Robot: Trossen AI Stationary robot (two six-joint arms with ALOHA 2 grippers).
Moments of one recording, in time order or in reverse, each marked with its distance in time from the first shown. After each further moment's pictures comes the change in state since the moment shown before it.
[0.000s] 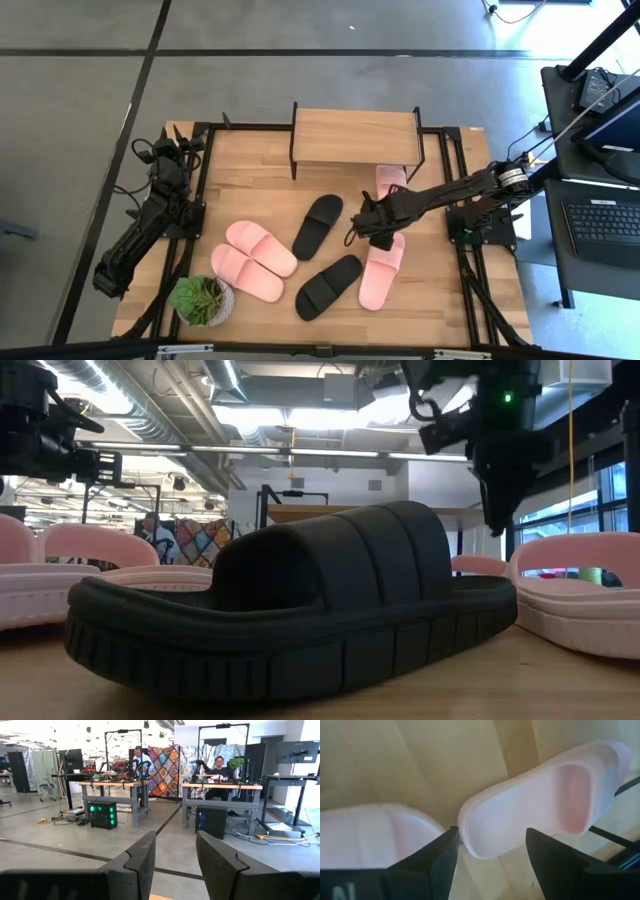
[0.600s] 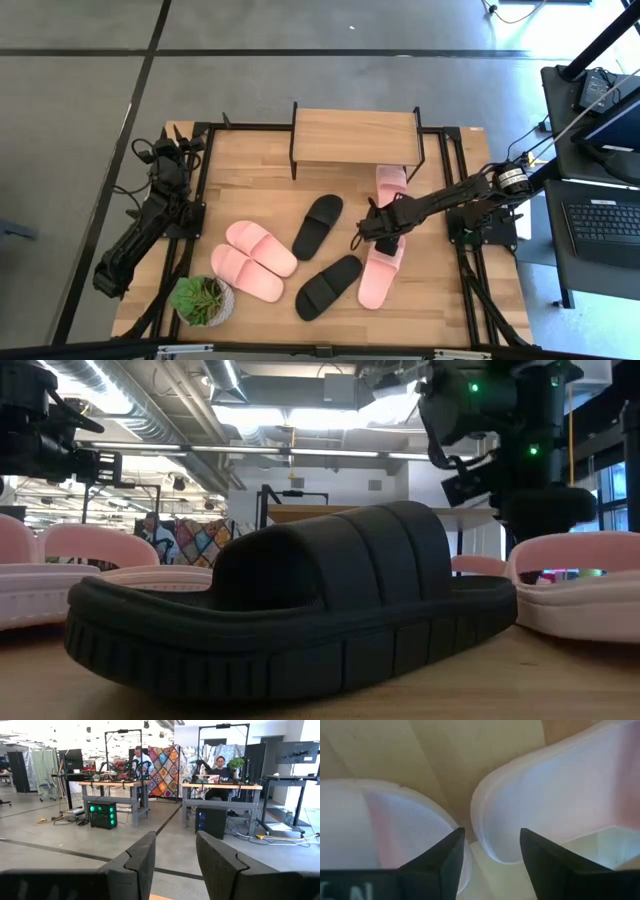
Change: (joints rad) left arm 0.000 0.000 0.000 0.000 0.000 -0.002; right arm 0.001 0.000 -0.224 0.188 -0.083 -0.003
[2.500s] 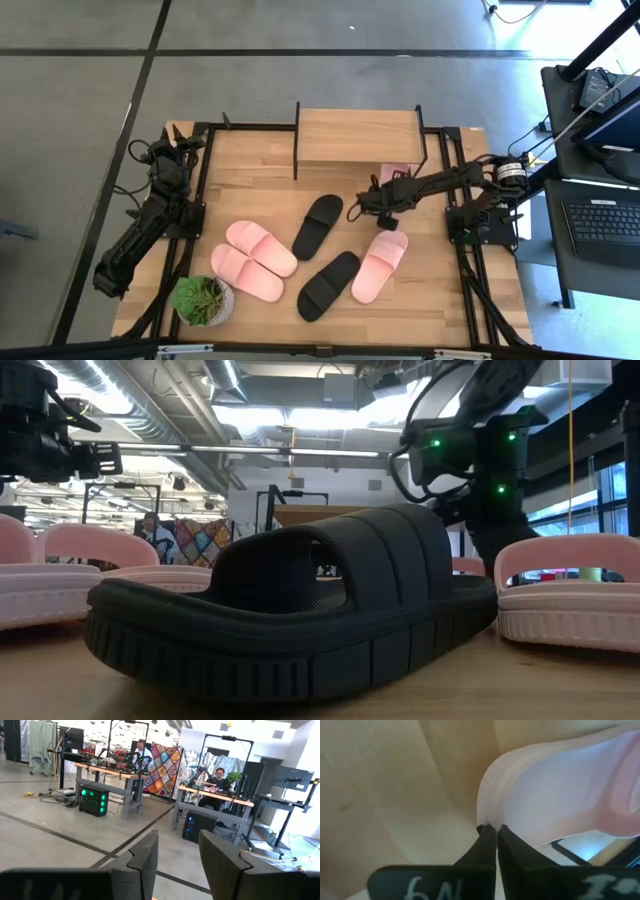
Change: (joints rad) left arm 0.000 0.000 0.000 0.000 0.000 -0.209; right arm -0.245 0.000 -0.068 0.097 0.195 -0.300
